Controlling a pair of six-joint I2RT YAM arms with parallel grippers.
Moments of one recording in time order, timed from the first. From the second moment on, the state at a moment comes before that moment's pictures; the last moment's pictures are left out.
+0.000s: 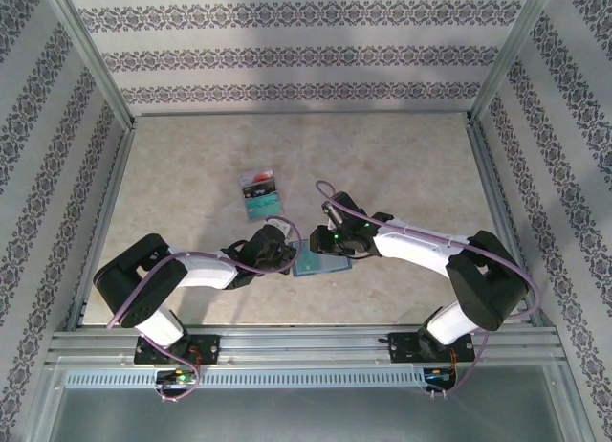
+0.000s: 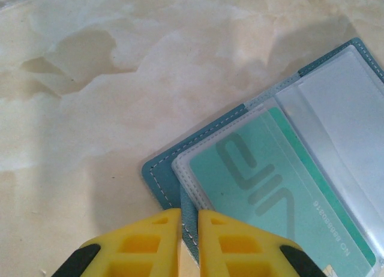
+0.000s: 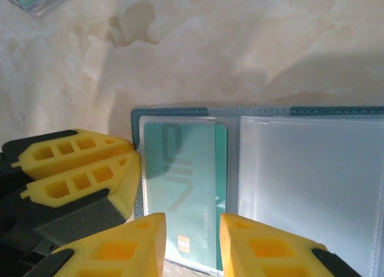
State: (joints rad) left arm -0.78 1.60 0.55 0.27 -0.05 -0.47; right arm 0.72 1.54 0.85 -0.34 -0.21 0.76
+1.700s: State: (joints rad) left arm -0.78 1.60 0.55 0.27 -0.06 -0.47; right arm 0.71 1.65 0.78 -0.15 -0.32 0.84
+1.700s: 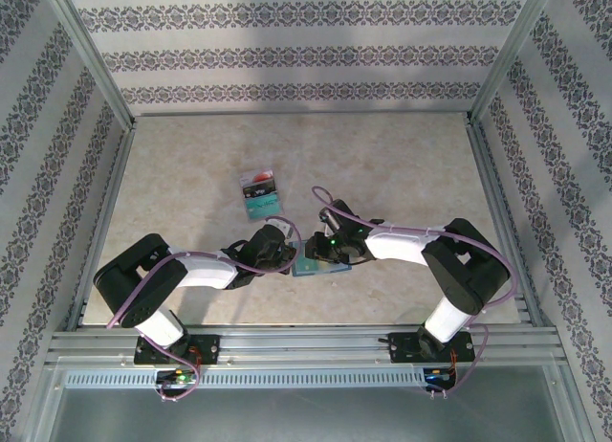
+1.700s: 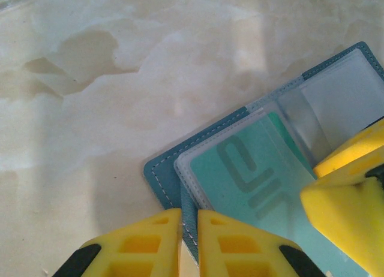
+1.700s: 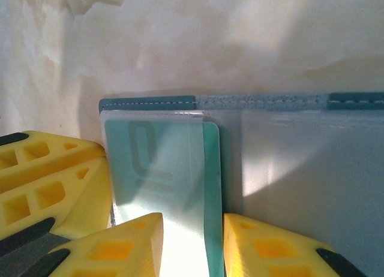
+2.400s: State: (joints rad) left arm -0.78 1.59 0.57 0.19 -0.10 -0.44; right arm 0.64 1.60 0.64 0.19 -0.52 0.95
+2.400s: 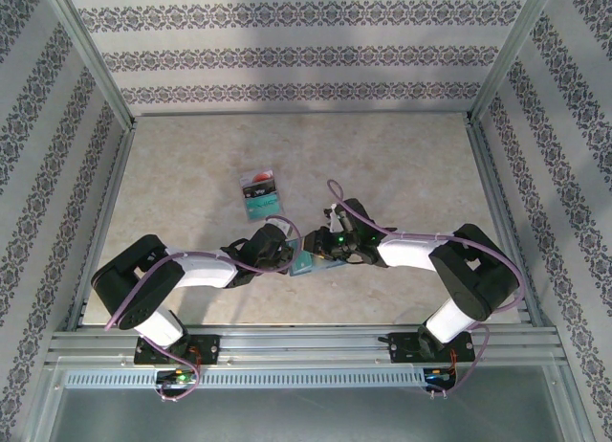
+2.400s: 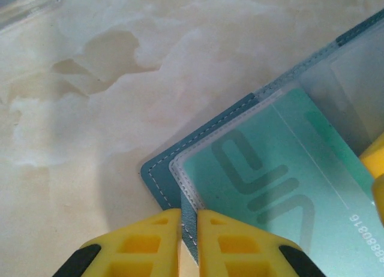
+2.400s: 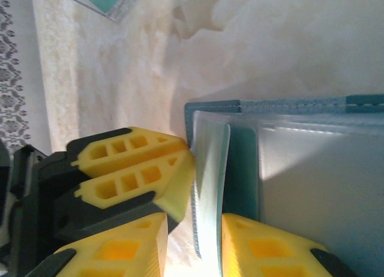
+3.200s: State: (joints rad) left arm -0.78 1.59 0.57 0.18 -0.10 -0.44; right arm 0.61 1.60 0.61 0.25 -0.56 0.97
